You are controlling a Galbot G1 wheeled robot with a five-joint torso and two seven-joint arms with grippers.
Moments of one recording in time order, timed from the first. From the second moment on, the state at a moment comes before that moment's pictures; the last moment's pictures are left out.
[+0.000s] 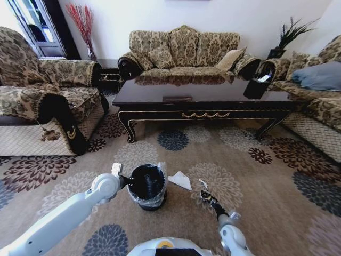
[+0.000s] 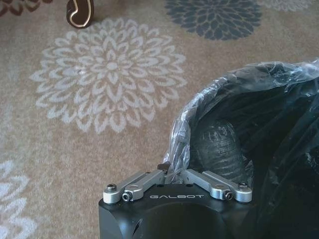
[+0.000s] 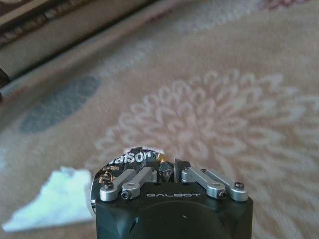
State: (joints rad) left arm 0.85 -0.67 0.11 -2.01 -1.48 0.74 -0.79; right arm -1.47 1.27 0.54 1.54 0.83 0.01 0.11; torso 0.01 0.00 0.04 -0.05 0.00
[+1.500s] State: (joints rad) left arm 0.41 -1.00 0.60 -1.86 -1.63 0.74 -0.93; right arm -1.89 1.20 0.54 2.28 0.45 0.10 0.03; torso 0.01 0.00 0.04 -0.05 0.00
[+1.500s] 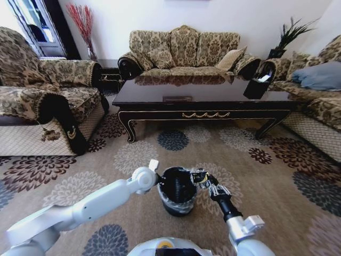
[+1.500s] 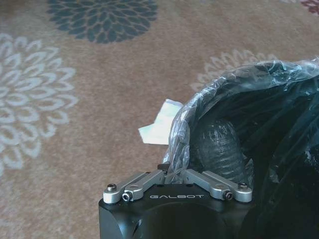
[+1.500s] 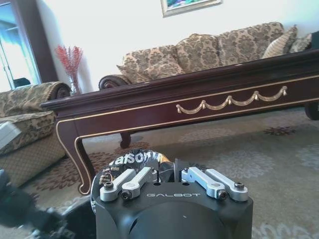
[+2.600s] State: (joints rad) left arm 0.47 -1.00 0.57 -1.84 -1.62 0.74 -0.94; right arm -1.88 1.22 0.50 2.24 0.40 0.11 -0.02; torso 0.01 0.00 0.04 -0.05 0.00
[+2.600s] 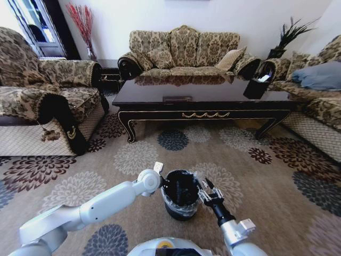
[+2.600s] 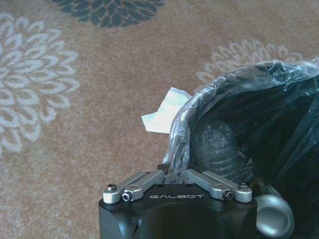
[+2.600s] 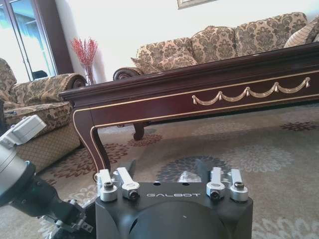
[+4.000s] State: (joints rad) left arm 0.71 -0.76 0.18 -1.89 -1.54 0.74 -0.82; right arm -1.47 1.16 0.54 1.63 0.52 0.11 0.01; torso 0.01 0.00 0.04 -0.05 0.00
